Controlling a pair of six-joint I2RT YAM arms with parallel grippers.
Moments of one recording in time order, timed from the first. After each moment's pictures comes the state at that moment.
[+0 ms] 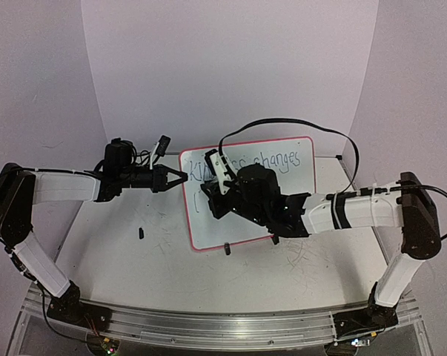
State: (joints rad) left arm -0.44 1.59 0.93 0.35 0.81 -0.26; right arm 1.07 1.76 1.18 0.34 0.28 0.06
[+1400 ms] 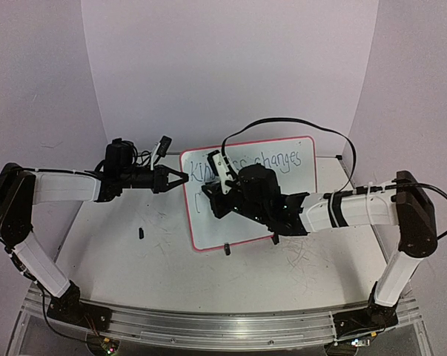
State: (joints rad) left arm -0.45 1.59 0.94 0.34 0.81 -0.24; right arm 1.04 1.78 1.17 0.35 0.22 0.11
